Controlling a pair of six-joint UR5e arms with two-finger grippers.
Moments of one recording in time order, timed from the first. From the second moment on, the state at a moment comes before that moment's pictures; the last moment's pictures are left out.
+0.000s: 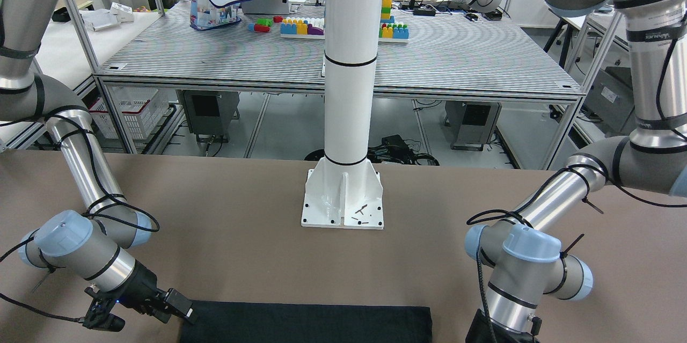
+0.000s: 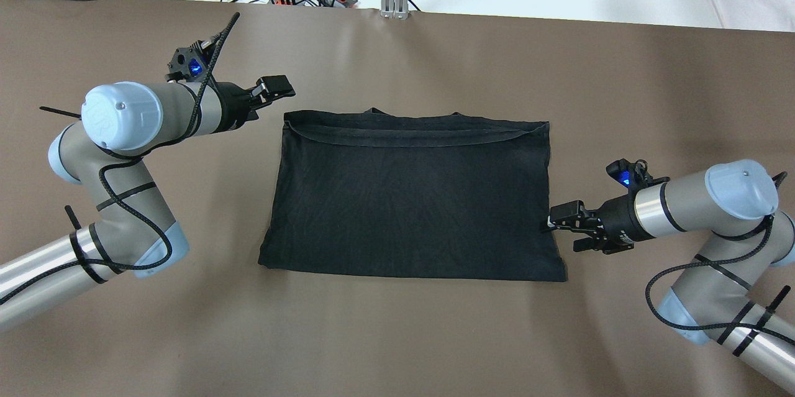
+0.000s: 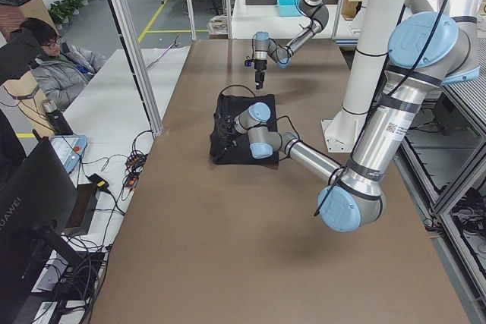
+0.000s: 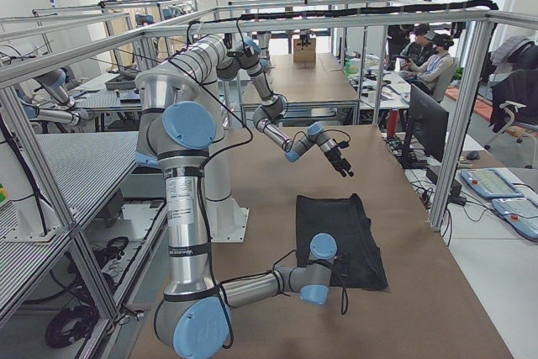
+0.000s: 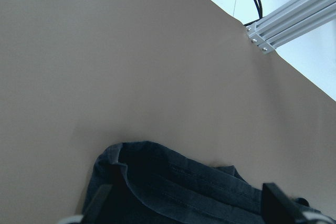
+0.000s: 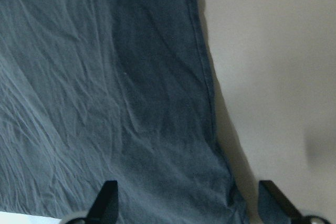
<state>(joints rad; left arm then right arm) -0.77 -2.06 -1.56 -2.38 -1.64 -1.62 0.81 -1.42 1.56 -0.52 2.28 1.55</state>
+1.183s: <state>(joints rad) -0.77 -2.05 -1.56 -2.38 -1.64 -1.62 0.70 -1.46 1.56 -0.51 2.17 1.54</state>
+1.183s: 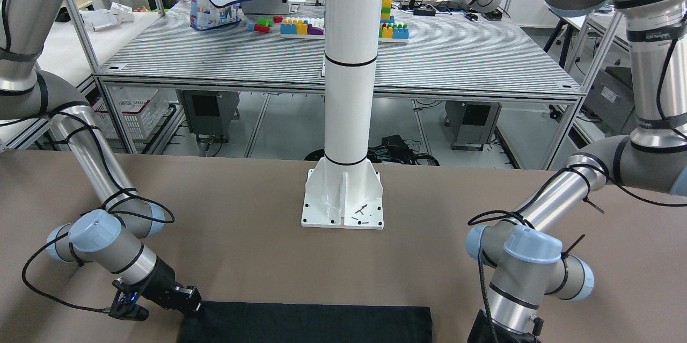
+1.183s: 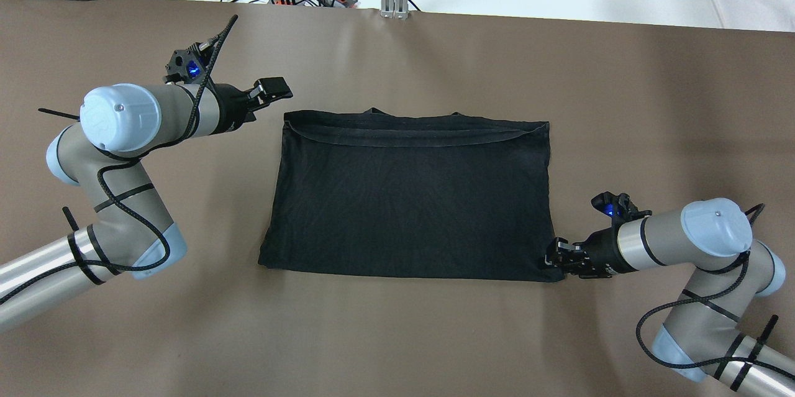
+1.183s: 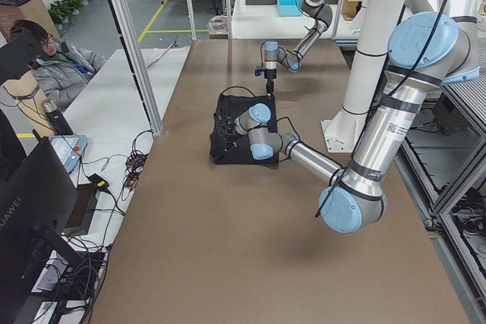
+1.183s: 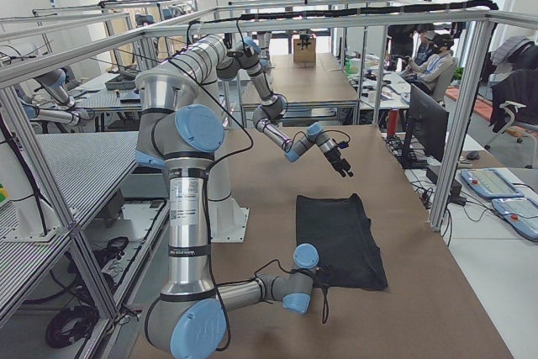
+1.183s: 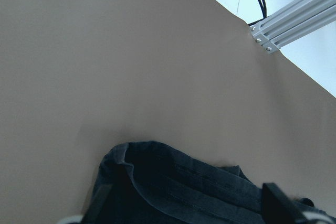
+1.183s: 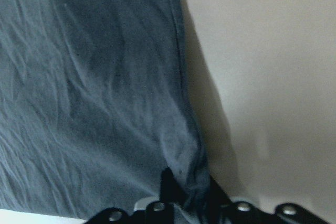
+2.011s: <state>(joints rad) -0.77 -2.04 -1.56 -2.38 -1.61 -1.62 0.60 -1.51 1.78 -0.48 2.36 1.55</state>
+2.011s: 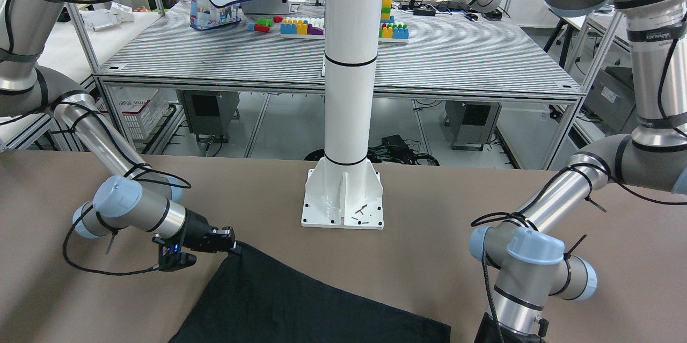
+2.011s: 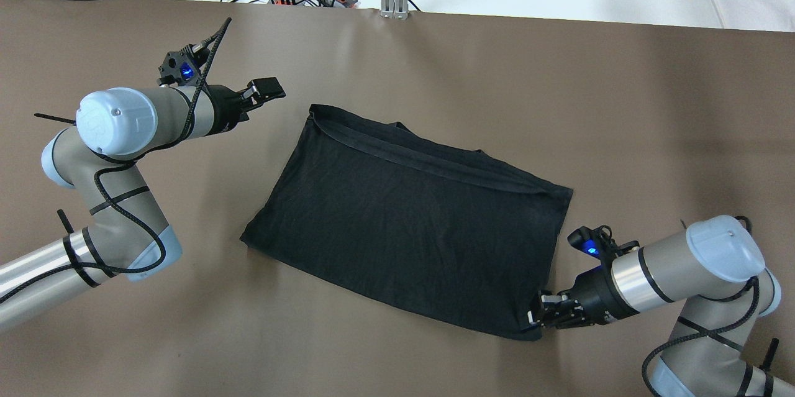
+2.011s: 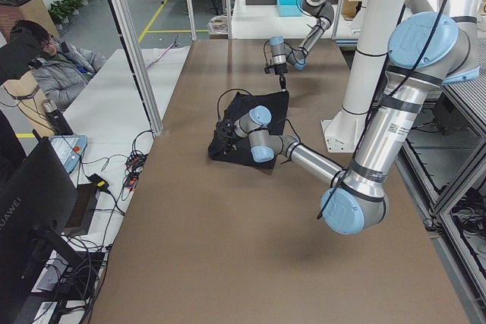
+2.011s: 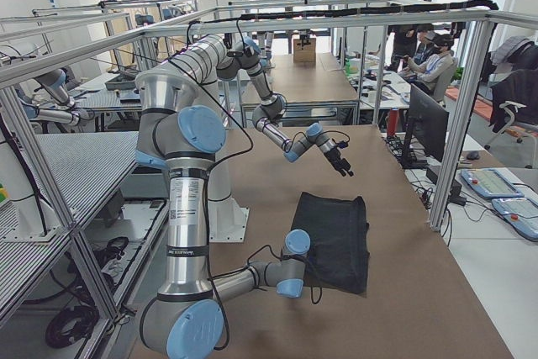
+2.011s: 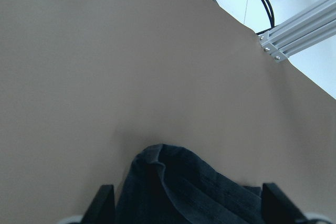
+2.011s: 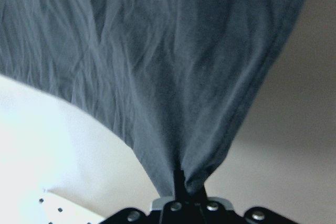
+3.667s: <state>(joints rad) -0.69 -1.91 -1.71 -2.38 -1.59 -1.62 0.59 -1.50 1.91 -0.57 2.23 1.54</state>
